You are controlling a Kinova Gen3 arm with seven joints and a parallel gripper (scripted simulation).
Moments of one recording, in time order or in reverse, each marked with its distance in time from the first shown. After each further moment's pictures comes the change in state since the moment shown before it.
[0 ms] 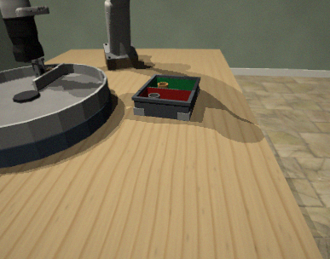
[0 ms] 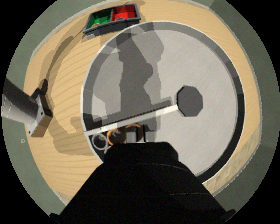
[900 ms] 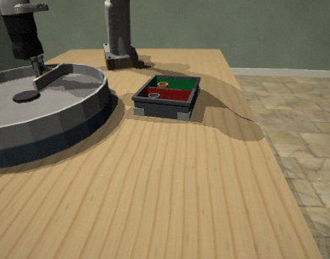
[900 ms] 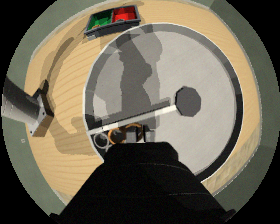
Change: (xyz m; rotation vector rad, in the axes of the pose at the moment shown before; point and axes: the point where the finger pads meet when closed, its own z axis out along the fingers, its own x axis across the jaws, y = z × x) arm 0.000 0.000 -0.008 0.000 -0.001 0.000
